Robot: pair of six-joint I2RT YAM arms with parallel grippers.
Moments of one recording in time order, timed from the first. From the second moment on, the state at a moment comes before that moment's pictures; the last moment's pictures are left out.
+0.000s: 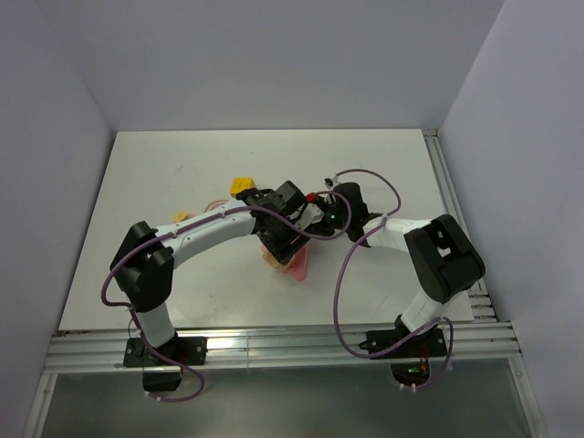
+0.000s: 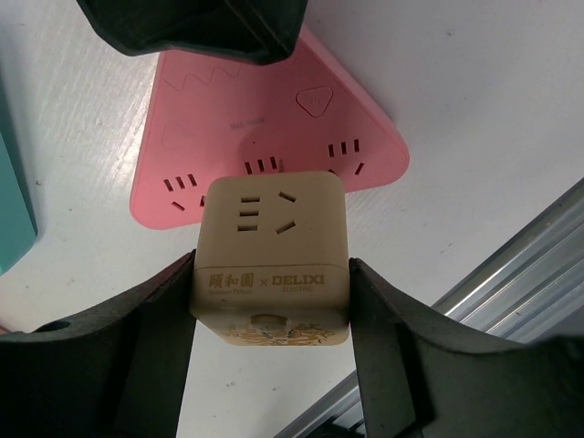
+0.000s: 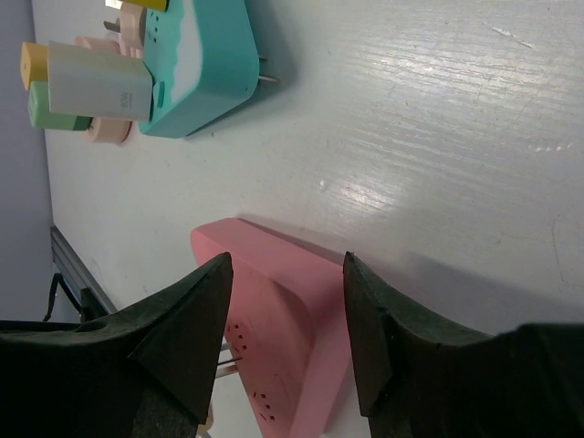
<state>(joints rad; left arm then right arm) -0.88 1.77 1.42 -0.86 0.08 0.04 0.44 1.66 0.76 0.24 -0.41 0.70</state>
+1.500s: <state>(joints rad) -0.86 1.85 1.51 -0.95 0.04 0.04 0.45 1.66 0.76 0.25 -0.43 0.70</state>
